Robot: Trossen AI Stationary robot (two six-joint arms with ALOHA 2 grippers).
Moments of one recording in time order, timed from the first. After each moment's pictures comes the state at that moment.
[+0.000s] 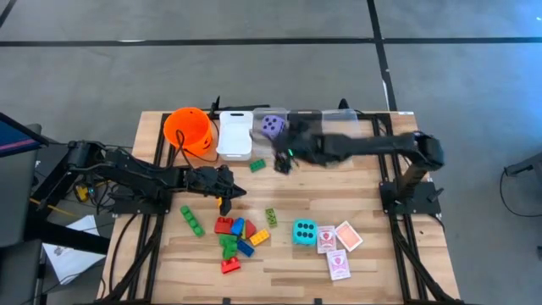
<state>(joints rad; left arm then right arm) -0.04 1.23 0.38 0.34 -0.07 -0.32 -0.06 1.69 1.37 -0.50 0.60 -0.01</state>
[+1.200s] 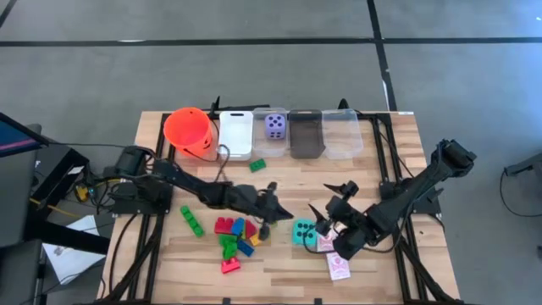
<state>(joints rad) -0.21 1.79 0.96 0.52 -0.03 -0.13 0.68 1.49 0.99 -0.75 1.17 0.95</state>
